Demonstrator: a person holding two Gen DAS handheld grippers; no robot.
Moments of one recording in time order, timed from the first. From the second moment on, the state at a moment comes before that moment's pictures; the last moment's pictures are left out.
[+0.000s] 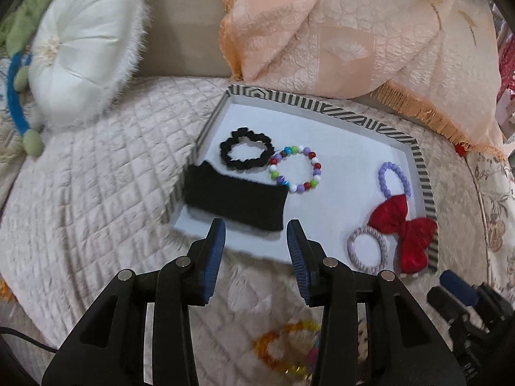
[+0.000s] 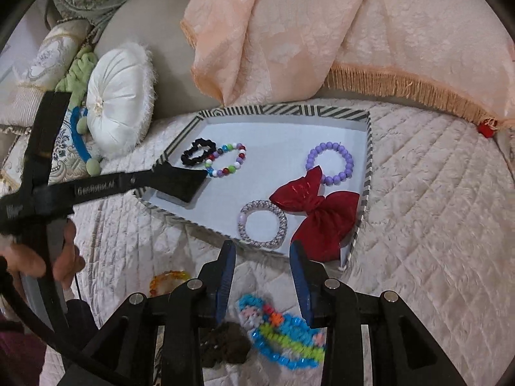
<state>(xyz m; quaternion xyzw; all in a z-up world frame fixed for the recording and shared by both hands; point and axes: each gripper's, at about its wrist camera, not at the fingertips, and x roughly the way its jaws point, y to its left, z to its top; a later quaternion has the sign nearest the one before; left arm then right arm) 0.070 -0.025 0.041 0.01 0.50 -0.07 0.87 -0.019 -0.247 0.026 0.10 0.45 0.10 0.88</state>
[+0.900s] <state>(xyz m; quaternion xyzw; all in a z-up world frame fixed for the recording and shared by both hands) -0.049 -0.019 0.059 0.01 0.46 -0.07 0.89 -0.091 -0.231 0.045 0.09 0.44 0.07 0.89</state>
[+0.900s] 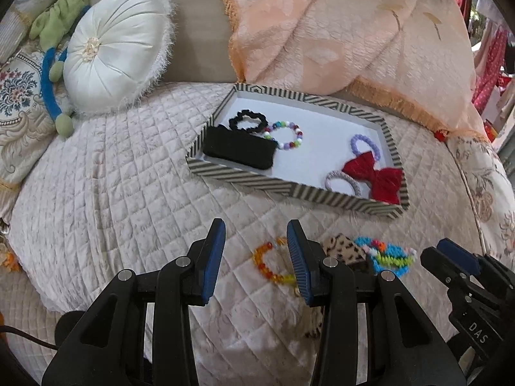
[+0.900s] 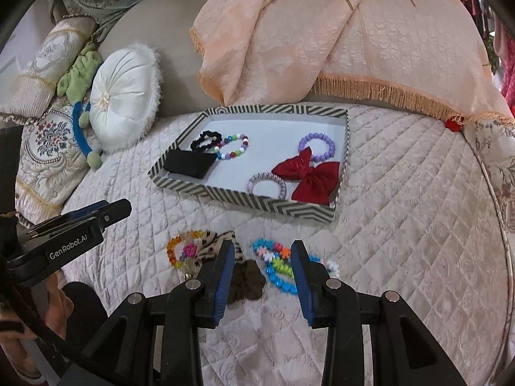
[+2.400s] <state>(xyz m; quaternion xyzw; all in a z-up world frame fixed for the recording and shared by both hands) -0.110 0.014 0.038 -0.01 0.52 -0.10 0.85 -0.146 -0.246 0.045 0.09 0.45 0.04 0.89</state>
